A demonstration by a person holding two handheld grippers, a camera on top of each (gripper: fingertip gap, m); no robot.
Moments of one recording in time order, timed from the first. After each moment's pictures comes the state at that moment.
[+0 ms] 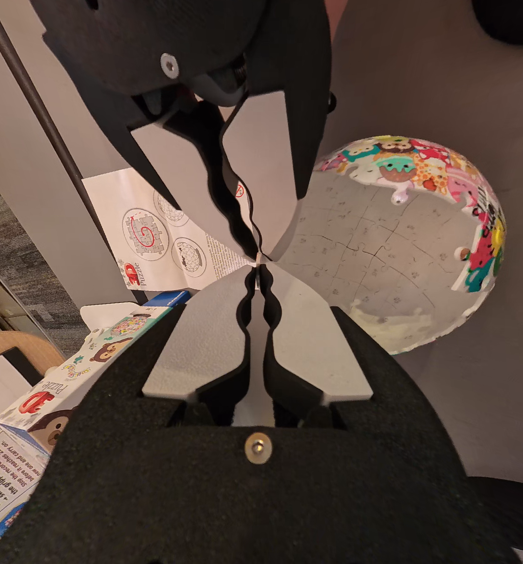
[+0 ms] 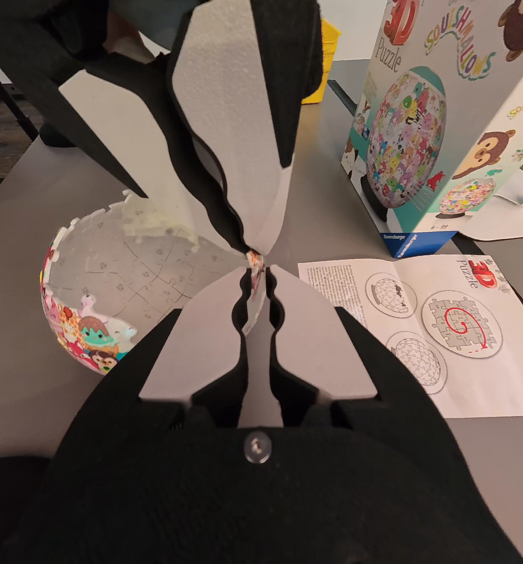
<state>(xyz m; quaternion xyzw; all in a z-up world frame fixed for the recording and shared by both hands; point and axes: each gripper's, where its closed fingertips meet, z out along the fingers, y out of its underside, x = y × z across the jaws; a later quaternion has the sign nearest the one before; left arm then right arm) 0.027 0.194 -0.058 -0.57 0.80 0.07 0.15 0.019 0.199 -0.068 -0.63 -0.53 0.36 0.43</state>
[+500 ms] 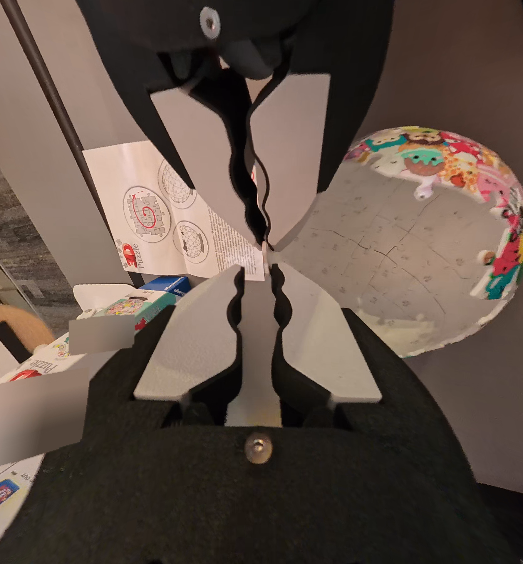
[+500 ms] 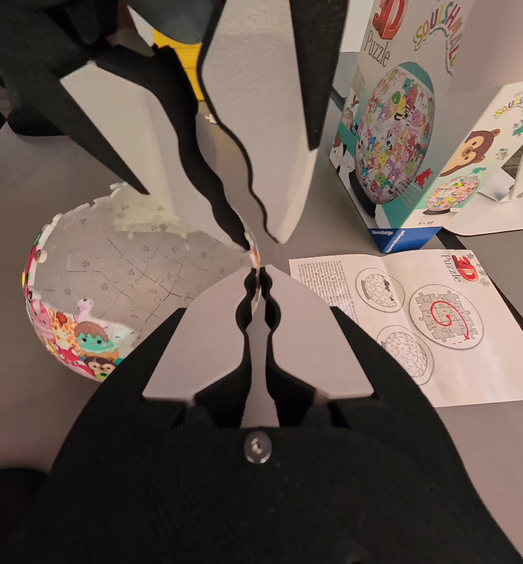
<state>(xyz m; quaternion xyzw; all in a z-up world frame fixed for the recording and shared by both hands) 0.021 0.203 -0.060 -0.60 0.78 0.09 0.15 0.019 0.202 -0.070 -0.64 -0.53 0.33 0.44</state>
